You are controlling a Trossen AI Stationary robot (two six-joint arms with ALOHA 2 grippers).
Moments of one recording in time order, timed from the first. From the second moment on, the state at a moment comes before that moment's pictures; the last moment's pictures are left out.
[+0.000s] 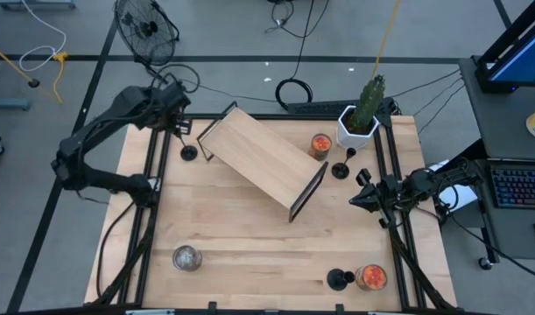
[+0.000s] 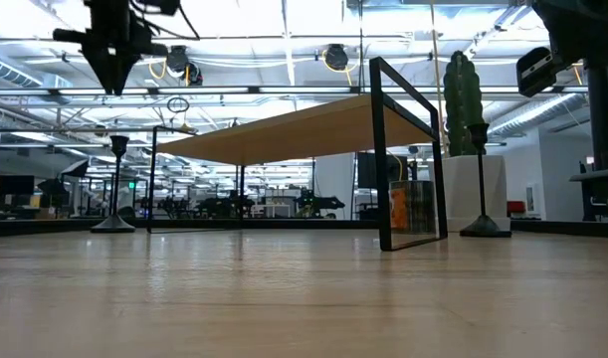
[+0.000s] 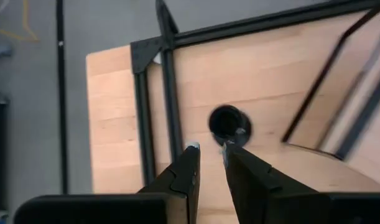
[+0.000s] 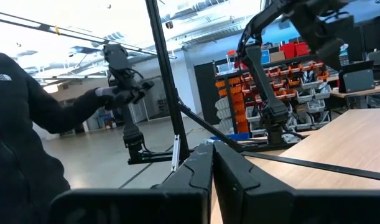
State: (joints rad) left arm 0.70 1.24 1.41 -1.53 -0.41 -0.67; right arm 0.33 0.00 0.02 0.25 0.05 0.22
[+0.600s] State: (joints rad) left arm 0.73 1.34 1.41 -1.51 -0.39 -0.36; right arm 0.33 0.00 0.02 0.25 0.05 0.22
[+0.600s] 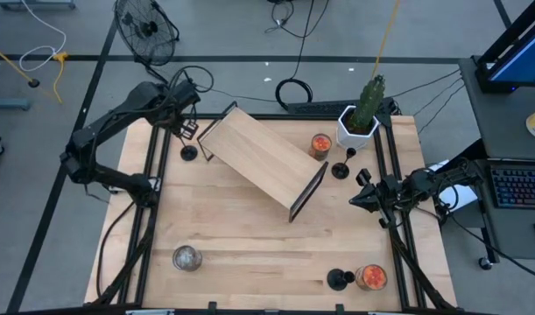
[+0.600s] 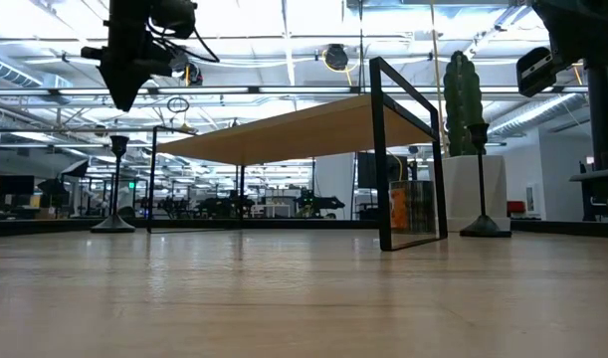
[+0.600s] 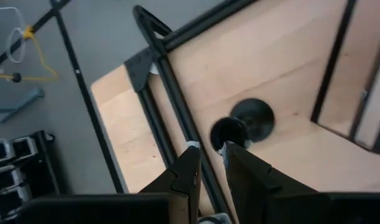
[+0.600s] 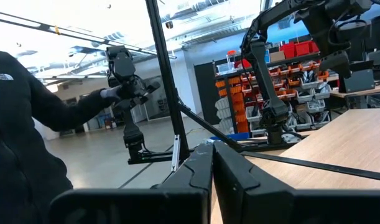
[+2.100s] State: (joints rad) left arm 0.74 1.34 1.41 -1.57 -0.32 -0.32; right arm 0.33 0.00 0.02 0.25 0.05 0.22
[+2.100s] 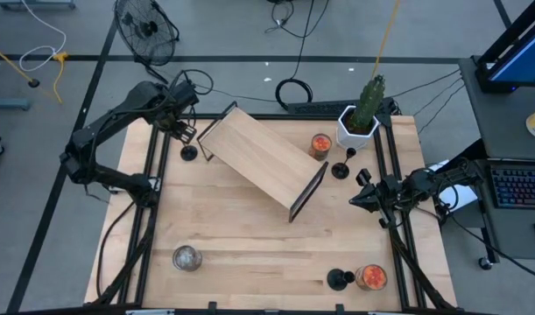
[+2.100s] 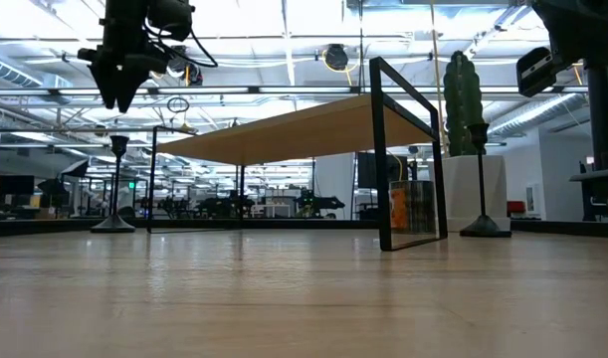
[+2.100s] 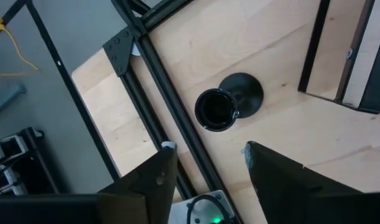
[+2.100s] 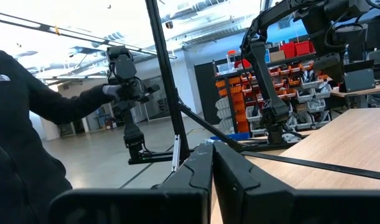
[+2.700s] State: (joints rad) left arm 0.88 1.34 1.41 -1.56 -0.24 -0.30; right arm 0.33 0.00 0.02 0.25 0.05 0.22
